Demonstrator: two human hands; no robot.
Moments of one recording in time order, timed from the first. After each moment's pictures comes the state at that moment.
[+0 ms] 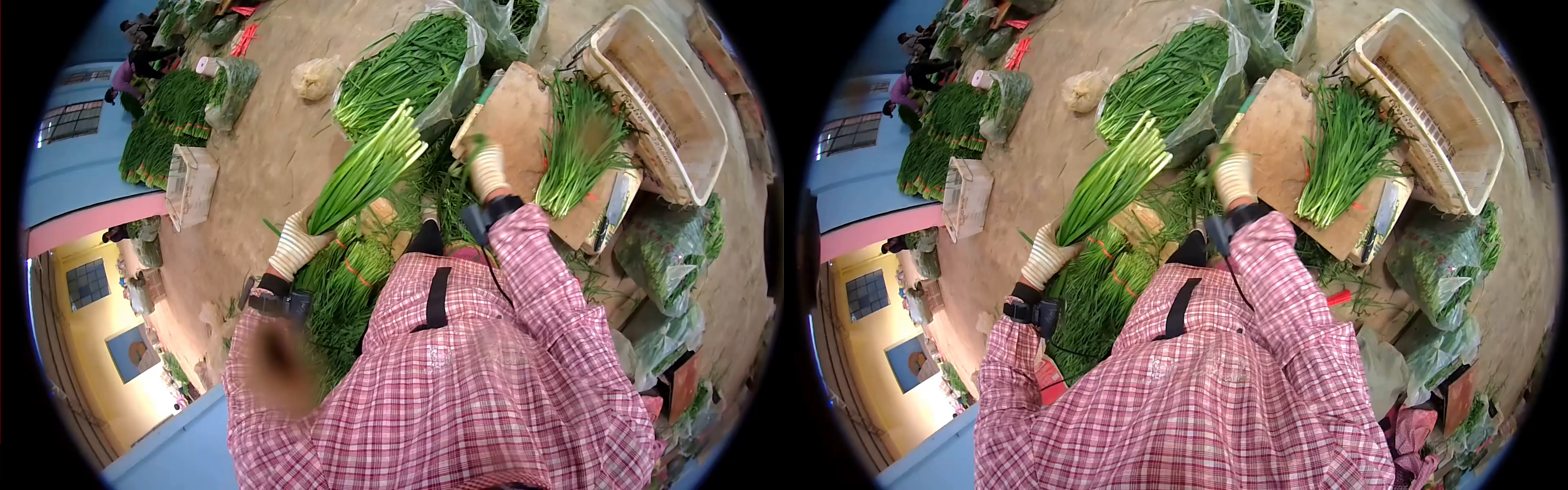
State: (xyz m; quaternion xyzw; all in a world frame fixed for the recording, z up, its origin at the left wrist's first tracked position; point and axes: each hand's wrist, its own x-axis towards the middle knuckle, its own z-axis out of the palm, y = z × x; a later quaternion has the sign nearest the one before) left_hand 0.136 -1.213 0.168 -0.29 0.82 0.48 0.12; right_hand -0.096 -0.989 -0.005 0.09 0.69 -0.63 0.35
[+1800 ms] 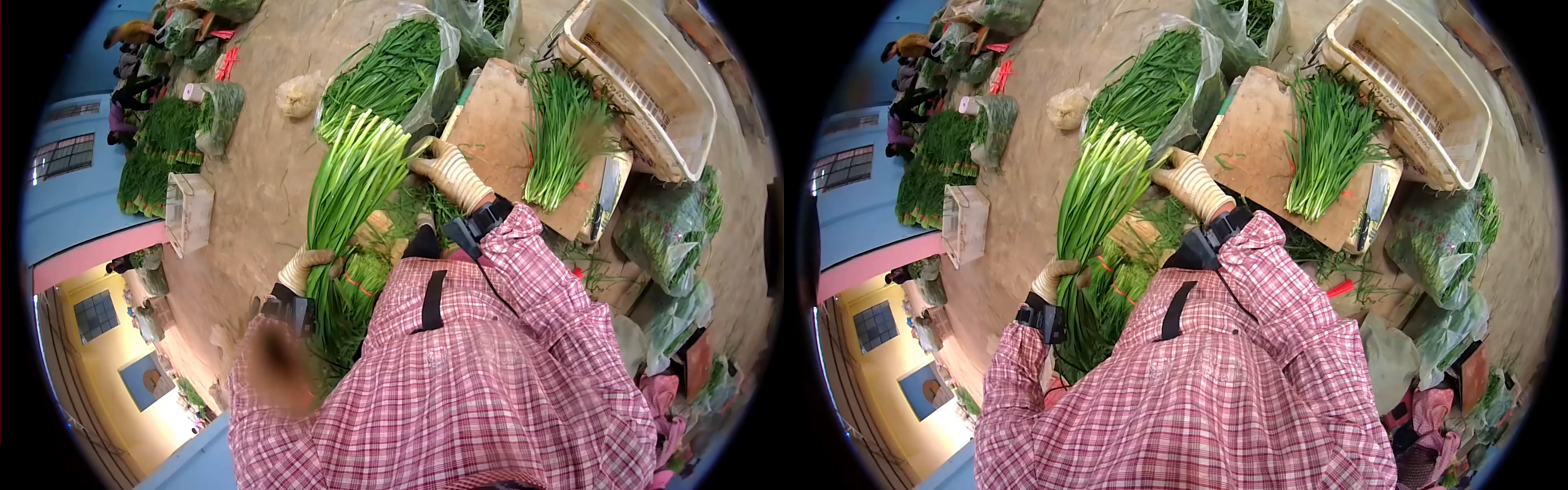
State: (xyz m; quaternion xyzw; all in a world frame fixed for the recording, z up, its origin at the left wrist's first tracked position) left_hand 0.135 -1.182 0.180 -0.40 0.47 0.77 0.18; right_hand -0.083 -0.986 0.067 -0.11 0.62 -0.66 0.40
